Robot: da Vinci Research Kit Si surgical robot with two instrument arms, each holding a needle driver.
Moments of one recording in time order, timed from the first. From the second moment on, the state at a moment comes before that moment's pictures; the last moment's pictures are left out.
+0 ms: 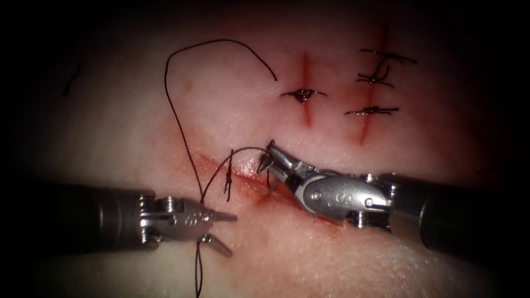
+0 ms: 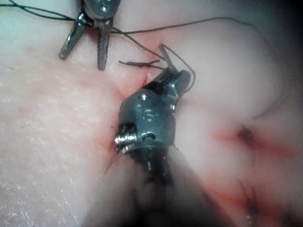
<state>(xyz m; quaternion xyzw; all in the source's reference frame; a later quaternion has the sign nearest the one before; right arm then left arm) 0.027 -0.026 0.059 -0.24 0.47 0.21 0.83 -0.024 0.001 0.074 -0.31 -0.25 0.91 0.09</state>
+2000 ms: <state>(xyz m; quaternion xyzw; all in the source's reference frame) 0.026 -0.023 0.062 -0.01 0.50 0.45 0.74 -0.023 -0.003 0.074 -0.31 -0.27 0.90 0.09</state>
